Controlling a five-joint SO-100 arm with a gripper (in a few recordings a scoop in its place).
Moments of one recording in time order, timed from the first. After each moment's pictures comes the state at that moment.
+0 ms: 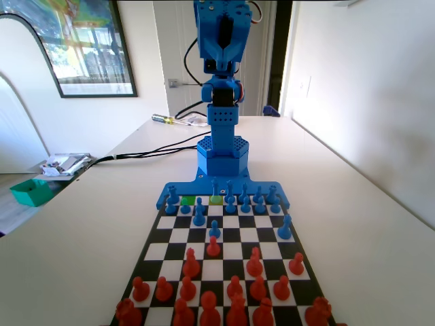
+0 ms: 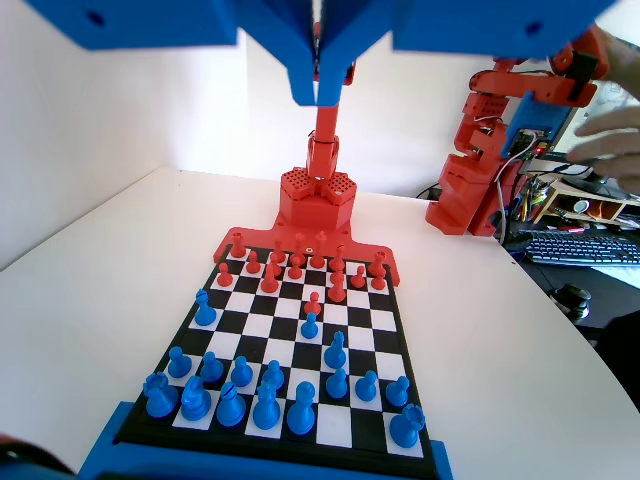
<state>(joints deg) 2.4 174.9 125.6 91.1 -99.1</state>
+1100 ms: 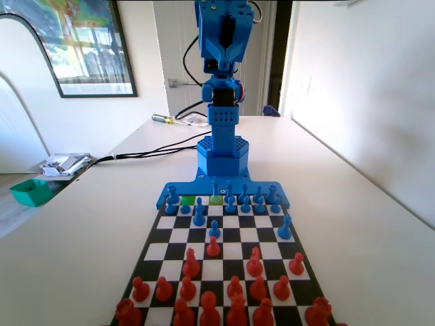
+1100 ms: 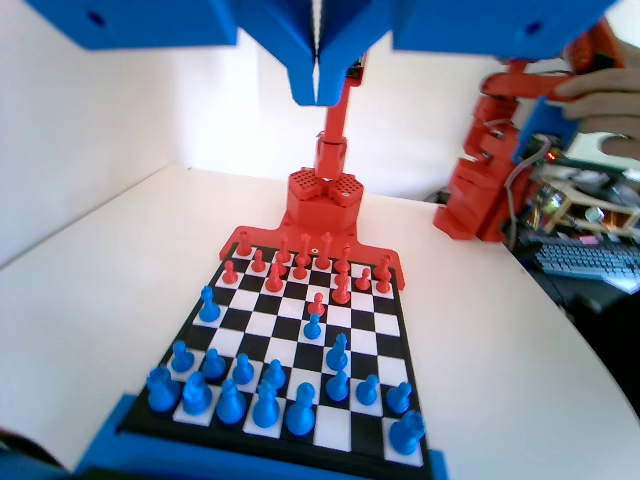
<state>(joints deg) 0.4 173.9 125.2 91.1 -102.6</state>
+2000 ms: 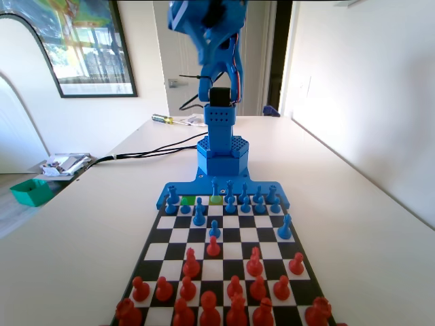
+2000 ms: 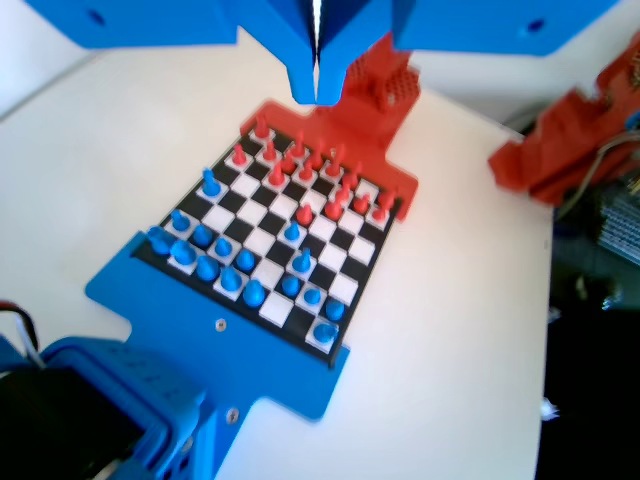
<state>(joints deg) 11.2 130.8 96.8 105.1 -128.4</state>
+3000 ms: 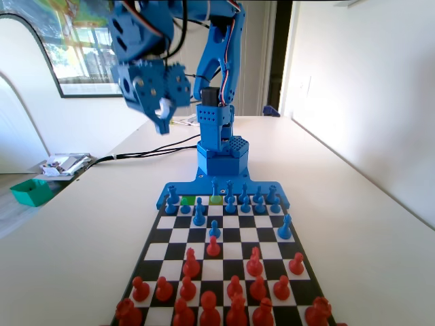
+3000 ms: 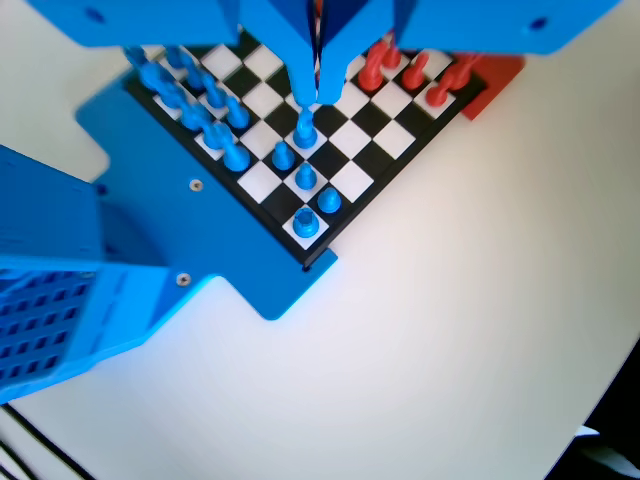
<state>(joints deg) 32.3 115.7 117.3 85.6 -166.7</state>
